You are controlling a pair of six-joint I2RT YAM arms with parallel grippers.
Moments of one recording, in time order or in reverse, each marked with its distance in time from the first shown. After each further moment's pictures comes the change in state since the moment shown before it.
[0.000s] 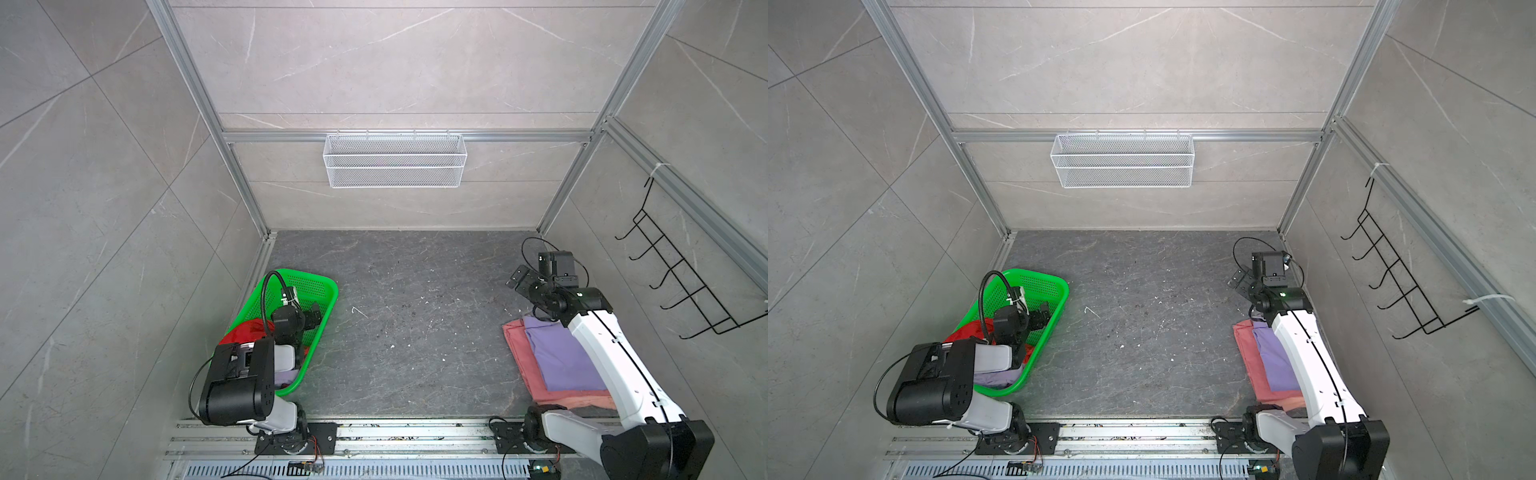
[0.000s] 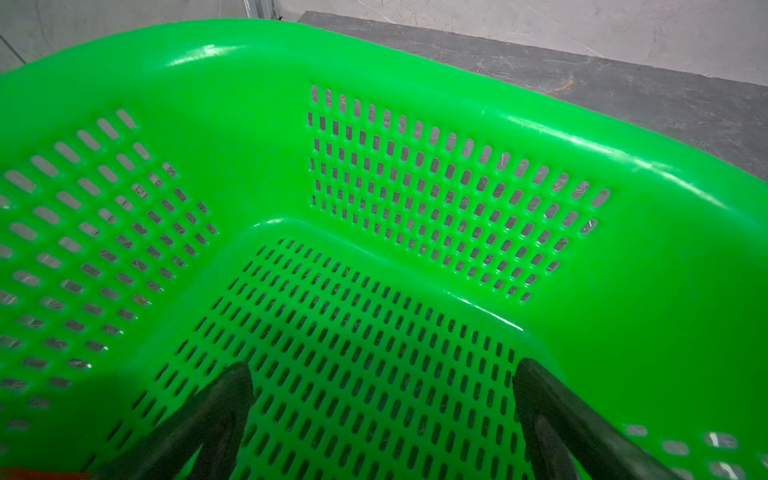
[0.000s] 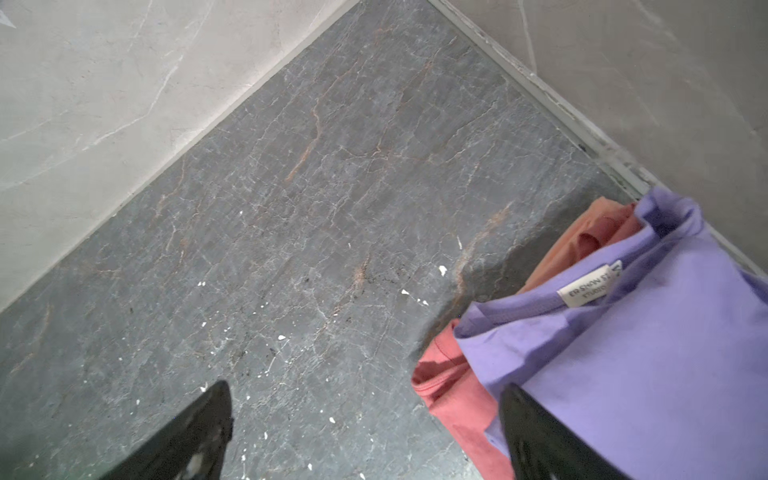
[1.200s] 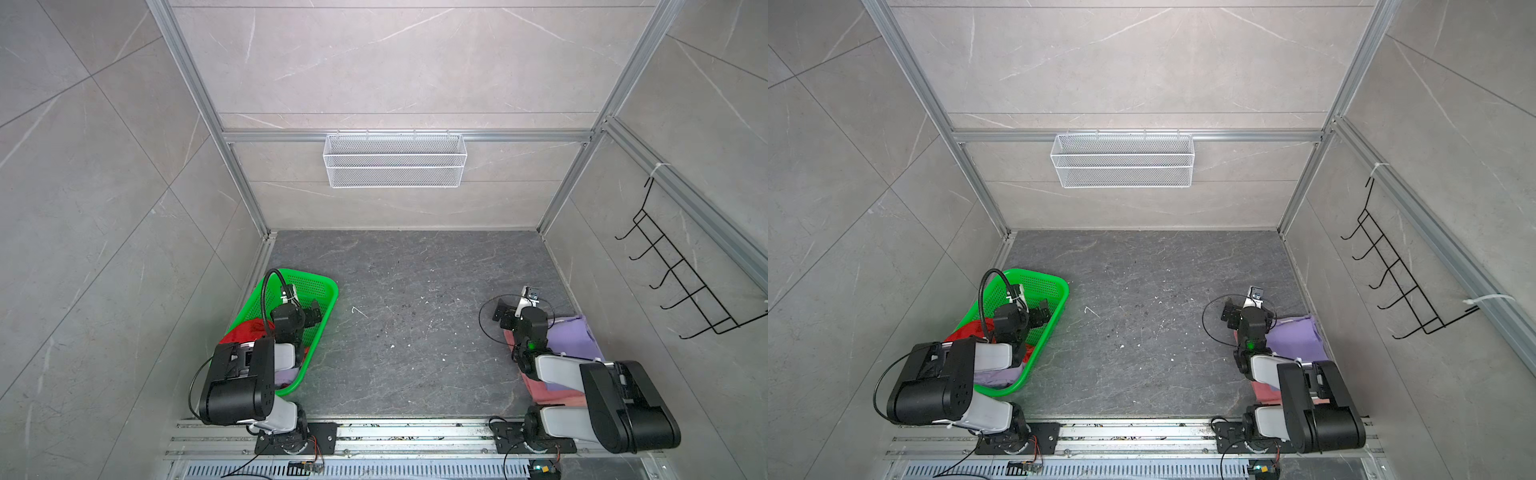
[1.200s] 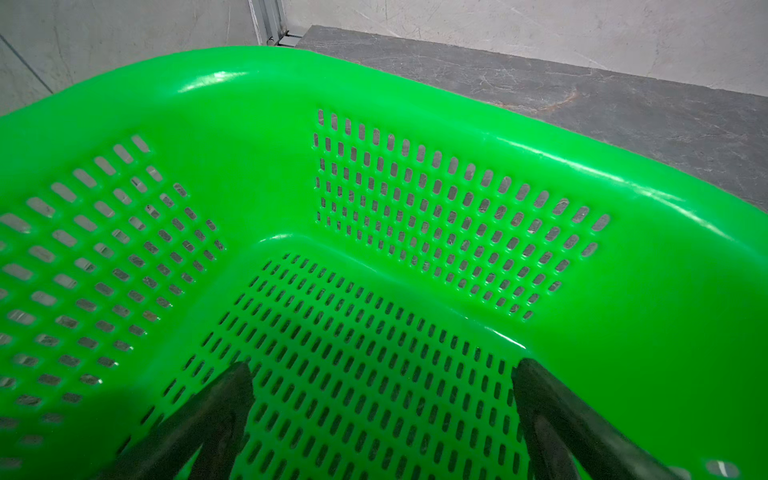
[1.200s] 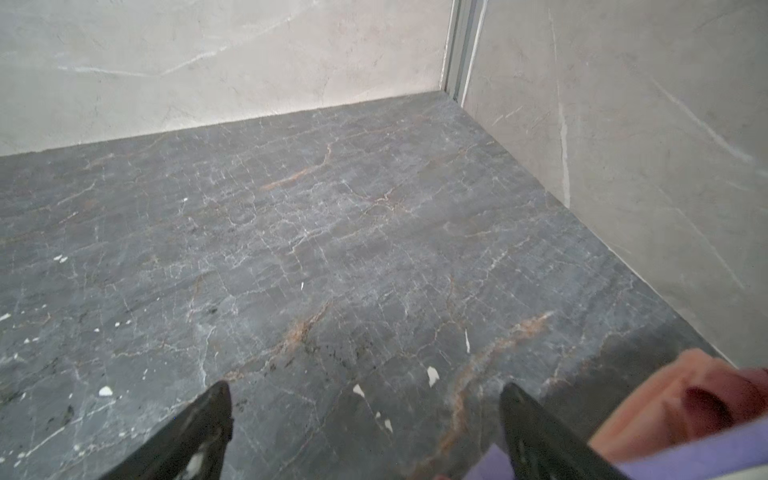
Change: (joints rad) left arm -0.005 0.000 0.011 0.000 -0.018 0.001; right arm 0.000 0.222 -0.832 1.530 0.057 -0.485
